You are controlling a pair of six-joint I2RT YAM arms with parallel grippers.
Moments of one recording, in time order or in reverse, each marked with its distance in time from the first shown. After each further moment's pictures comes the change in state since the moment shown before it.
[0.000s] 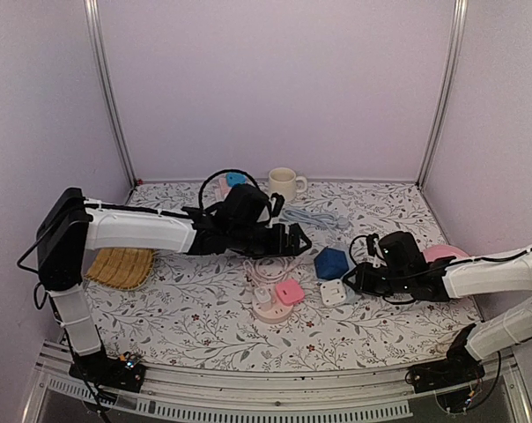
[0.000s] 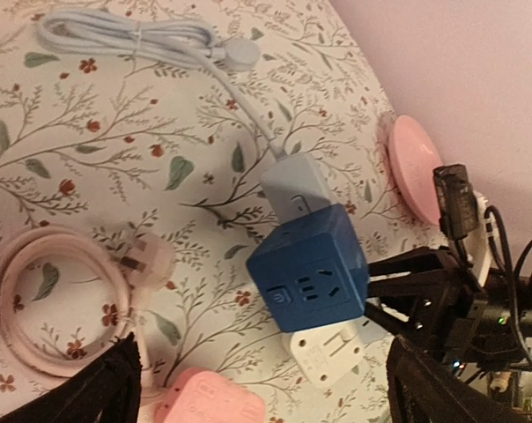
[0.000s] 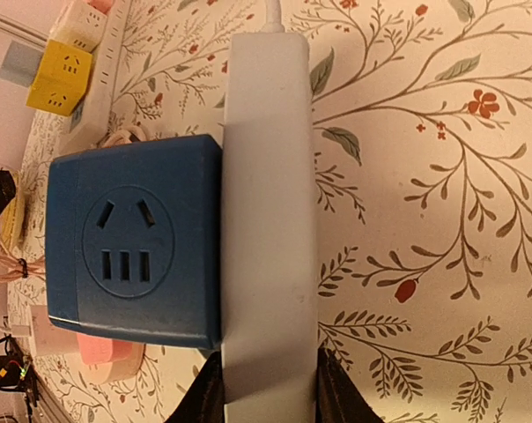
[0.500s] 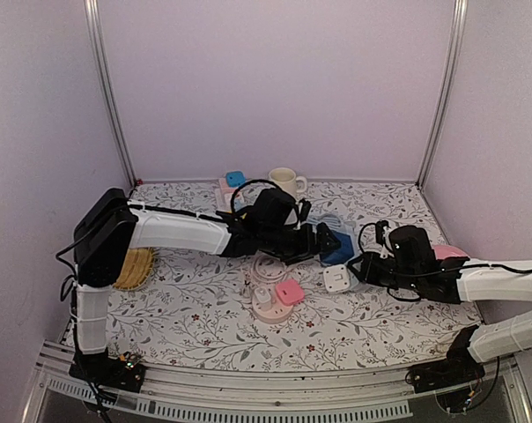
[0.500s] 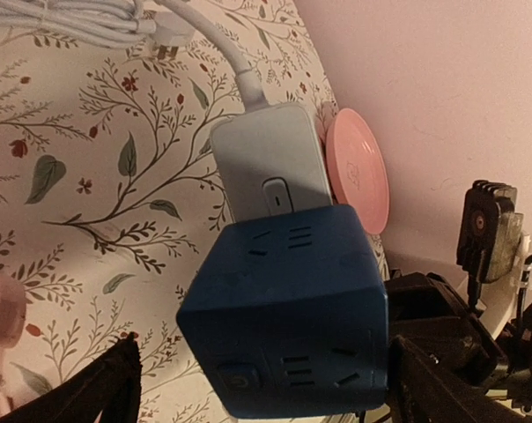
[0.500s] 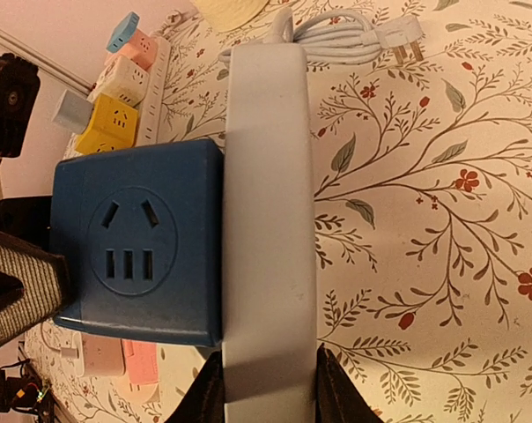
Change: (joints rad) left arm -0.034 0.237 0.224 0.120 0.159 -0.179; right arm 0.024 -0.159 0.008 -0.018 0.105 -0.004
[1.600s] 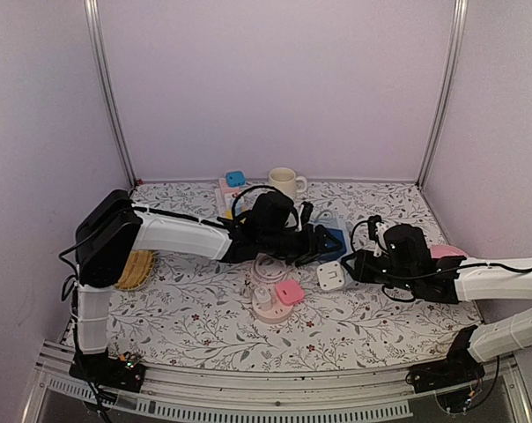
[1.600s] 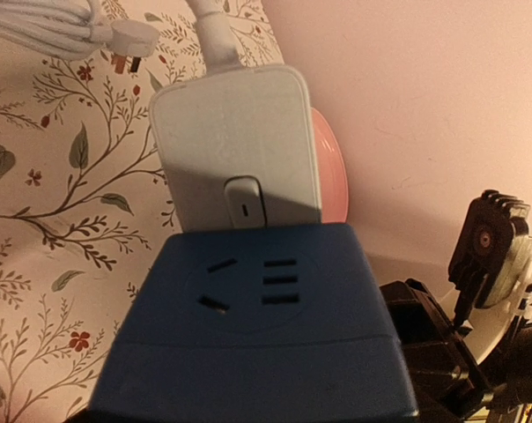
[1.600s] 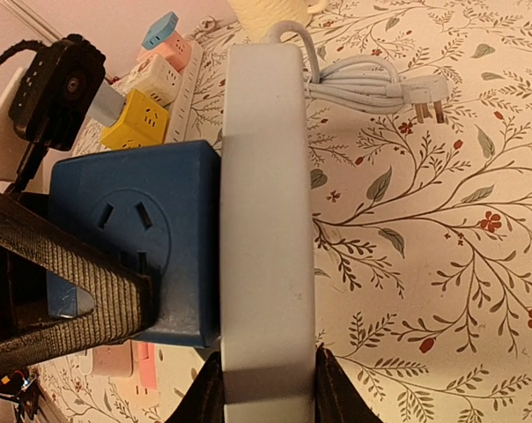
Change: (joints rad) left arm 0.002 0.014 -0.040 0.143 0.068 -0.096; right arm 0.051 0.023 0.032 0.031 0.074 -0.074
